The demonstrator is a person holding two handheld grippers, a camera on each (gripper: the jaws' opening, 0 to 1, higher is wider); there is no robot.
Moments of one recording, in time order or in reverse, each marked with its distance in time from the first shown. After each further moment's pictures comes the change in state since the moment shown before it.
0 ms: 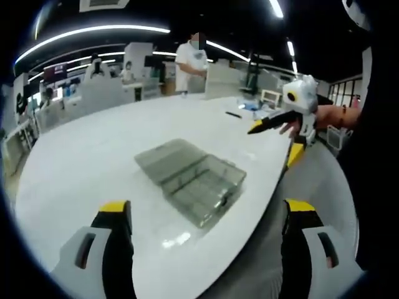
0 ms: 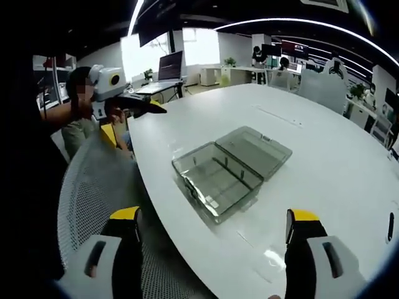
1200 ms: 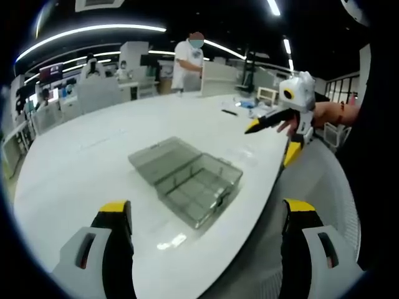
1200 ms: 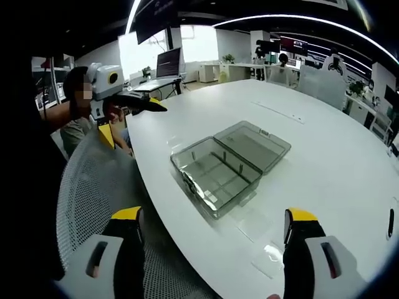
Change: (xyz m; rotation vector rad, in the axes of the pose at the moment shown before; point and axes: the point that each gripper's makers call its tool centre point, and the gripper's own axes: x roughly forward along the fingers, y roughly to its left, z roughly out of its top) left arm 0.010 -0.007 -0.002 0.015 0.014 -0.023; right arm 0.000 -0.003 -0.009 0.017 0.030 -0.005
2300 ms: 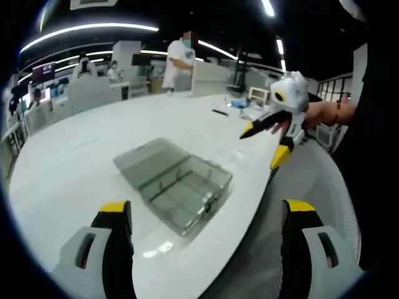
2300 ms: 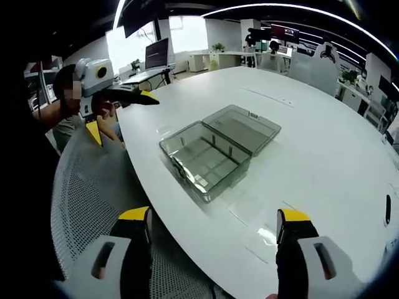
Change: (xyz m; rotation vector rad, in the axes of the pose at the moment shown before) left arm 0.020 -0.017 0.001 0.002 -0.002 -0.060; right arm -0.004 -0.013 -0.023 0.042 0.084 -0.049
